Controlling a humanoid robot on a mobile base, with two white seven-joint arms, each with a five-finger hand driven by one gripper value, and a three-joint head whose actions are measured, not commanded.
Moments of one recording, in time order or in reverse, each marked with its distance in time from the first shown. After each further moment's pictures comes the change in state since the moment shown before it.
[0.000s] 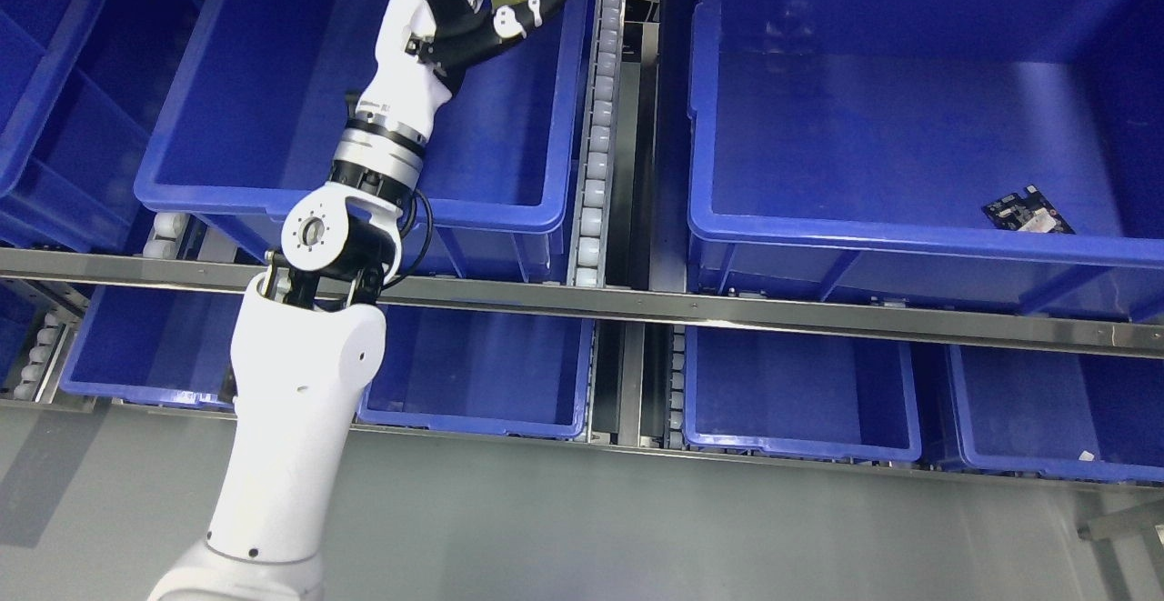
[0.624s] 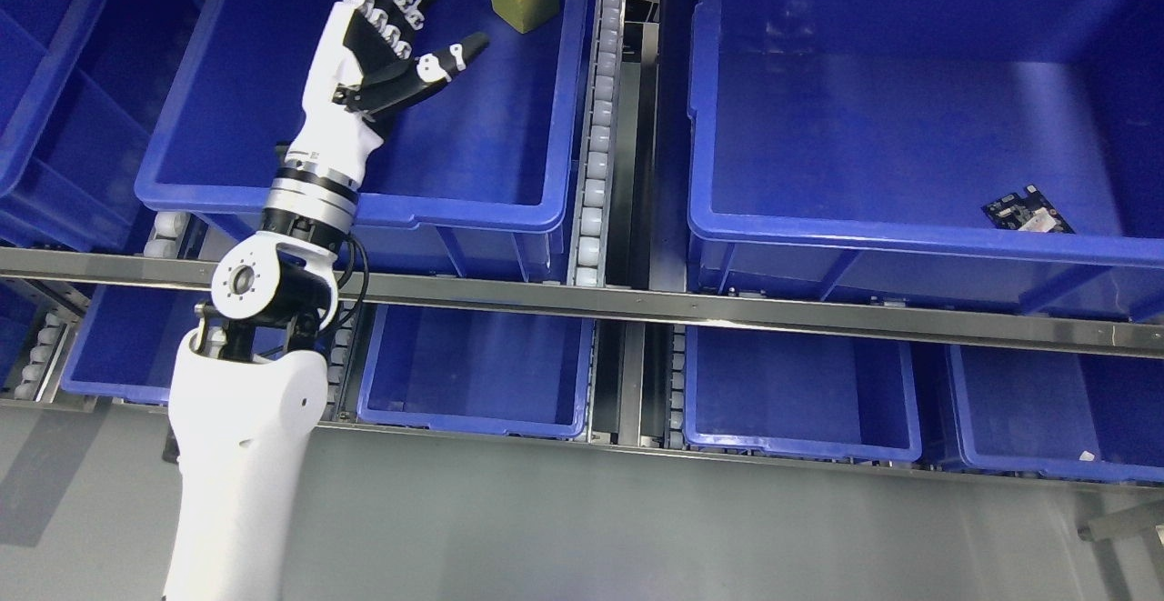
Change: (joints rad) left arm 0.120 0.064 0.119 -0.119 -0.001 0.069 -0.011; right arm 0.000 0.000 0.000 0.000 0.000 0.000 0.000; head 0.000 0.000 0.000
